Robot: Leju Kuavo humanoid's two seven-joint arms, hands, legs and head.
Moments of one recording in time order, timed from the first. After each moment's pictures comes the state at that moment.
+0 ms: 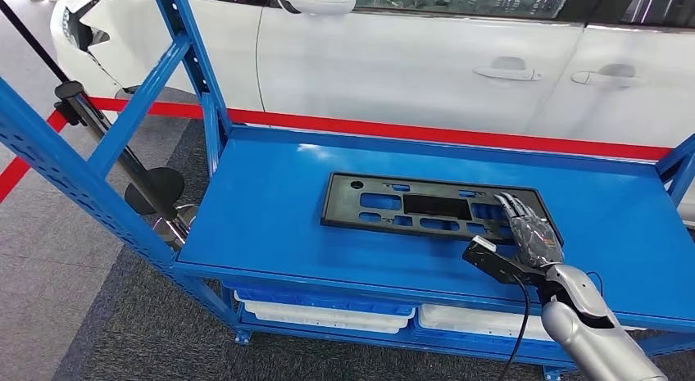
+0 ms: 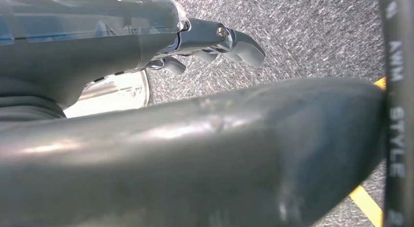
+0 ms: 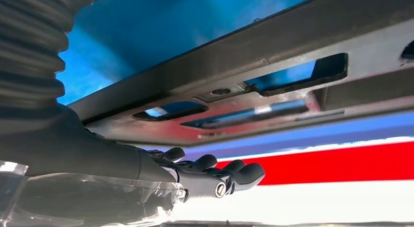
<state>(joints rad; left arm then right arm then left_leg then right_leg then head) -0.03 0.10 -1.43 -0.16 0.65 -0.01 -0.06 -0.29 -0.50 0.40 -1.28 0.66 -0.30 0.08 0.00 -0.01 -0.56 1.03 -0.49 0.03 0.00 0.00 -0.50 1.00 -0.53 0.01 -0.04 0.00</state>
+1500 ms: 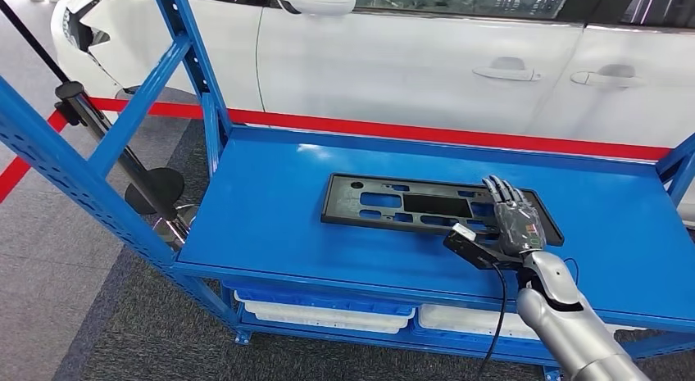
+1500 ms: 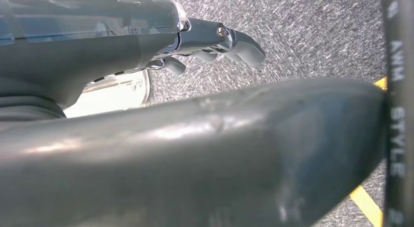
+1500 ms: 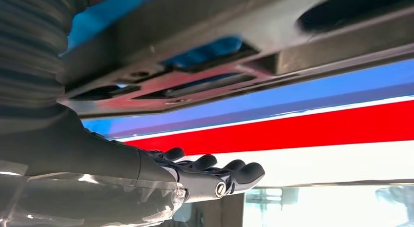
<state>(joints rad) -0.03 0.11 -1.43 -0.16 0.68 -0.03 -0.05 -0.40 -0.38 0.42 -1.13 0.81 -0.43 0.06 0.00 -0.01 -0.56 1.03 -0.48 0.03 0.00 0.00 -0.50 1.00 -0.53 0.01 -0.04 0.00</state>
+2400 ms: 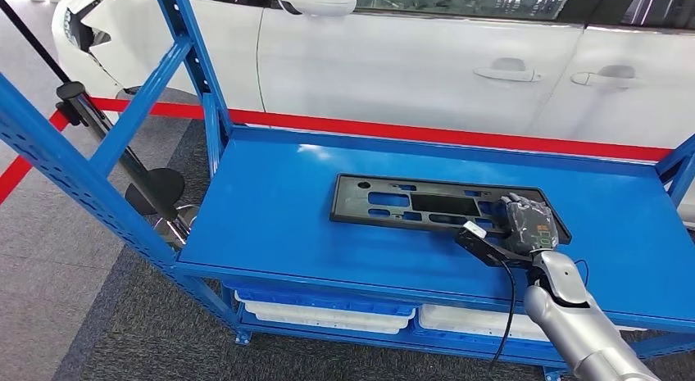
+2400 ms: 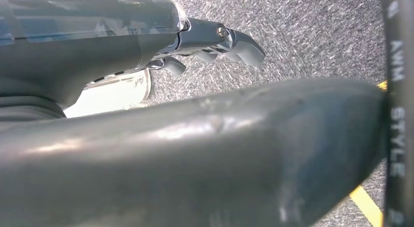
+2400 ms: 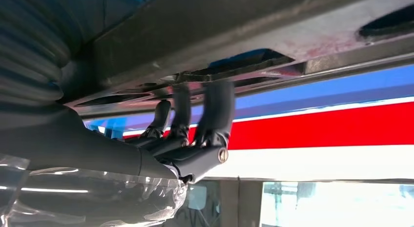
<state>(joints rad) -0.03 0.12 -1.43 -0.16 0.70 -0.05 -0.05 -0.44 -0.38 0.42 -0.98 0.79 -0.48 0.05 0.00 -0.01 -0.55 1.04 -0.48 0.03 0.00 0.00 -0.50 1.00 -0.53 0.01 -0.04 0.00</state>
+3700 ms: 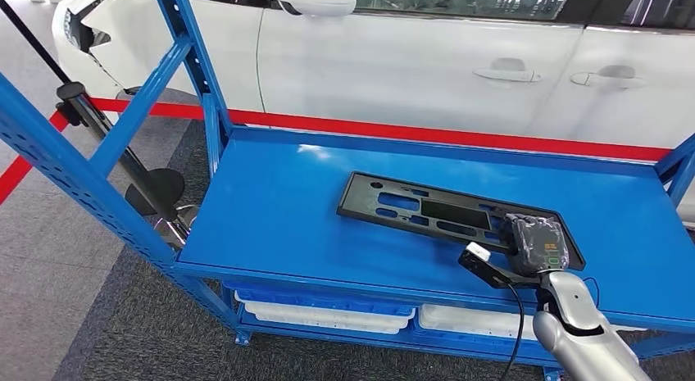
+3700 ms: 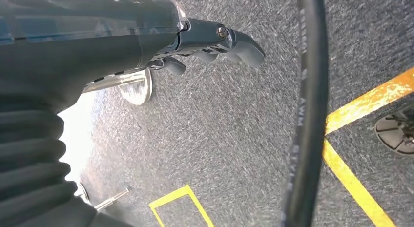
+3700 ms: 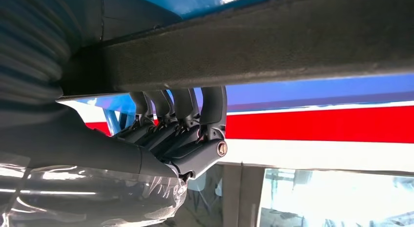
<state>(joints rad) -0.03 0.12 -1.45 -0.16 0.70 -0.04 -0.05 -0.26 -0.43 0.34 -1.21 0.93 -0.49 0.11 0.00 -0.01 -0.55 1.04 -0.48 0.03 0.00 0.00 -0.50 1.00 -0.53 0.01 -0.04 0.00</state>
